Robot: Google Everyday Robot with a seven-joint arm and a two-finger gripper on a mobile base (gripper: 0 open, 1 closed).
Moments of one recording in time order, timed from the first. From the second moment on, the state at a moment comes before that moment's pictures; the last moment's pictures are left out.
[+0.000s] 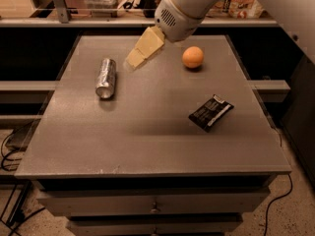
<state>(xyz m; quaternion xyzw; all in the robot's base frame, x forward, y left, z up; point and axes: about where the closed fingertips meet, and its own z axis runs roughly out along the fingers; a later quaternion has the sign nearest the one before) 0.589 0.015 0.958 -0.42 0.87 0.16 0.21</state>
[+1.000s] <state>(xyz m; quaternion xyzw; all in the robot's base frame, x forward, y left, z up) 0.653 0.078 0.927 -0.38 0.87 0.17 0.25</state>
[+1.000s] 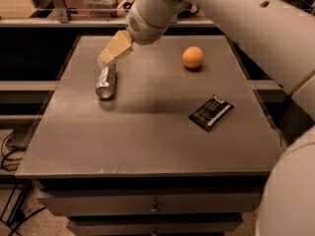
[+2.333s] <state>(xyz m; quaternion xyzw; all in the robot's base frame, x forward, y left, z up) 0.676 0.140 0.885 -0.35 0.88 0.20 0.23</state>
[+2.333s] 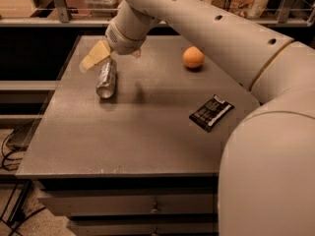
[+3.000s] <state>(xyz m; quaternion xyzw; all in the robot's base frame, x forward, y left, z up) 0.685 0.175 0.852 -0.35 0.89 0.20 0.20</state>
